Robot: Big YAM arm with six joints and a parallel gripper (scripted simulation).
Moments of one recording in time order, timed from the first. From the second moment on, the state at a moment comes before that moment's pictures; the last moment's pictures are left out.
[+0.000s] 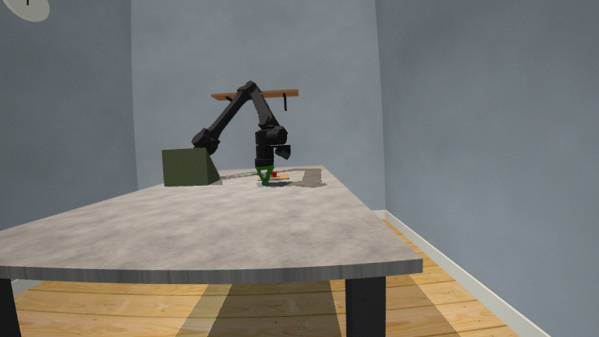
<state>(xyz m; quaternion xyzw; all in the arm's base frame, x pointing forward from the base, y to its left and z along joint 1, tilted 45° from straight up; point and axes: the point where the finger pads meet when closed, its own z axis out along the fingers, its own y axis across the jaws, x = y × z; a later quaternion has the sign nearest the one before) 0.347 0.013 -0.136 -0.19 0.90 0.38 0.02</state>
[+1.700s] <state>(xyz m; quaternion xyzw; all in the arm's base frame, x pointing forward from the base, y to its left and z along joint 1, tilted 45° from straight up) 0.349 0.013 -0.137 -0.19 0.90 0.38 0.02</state>
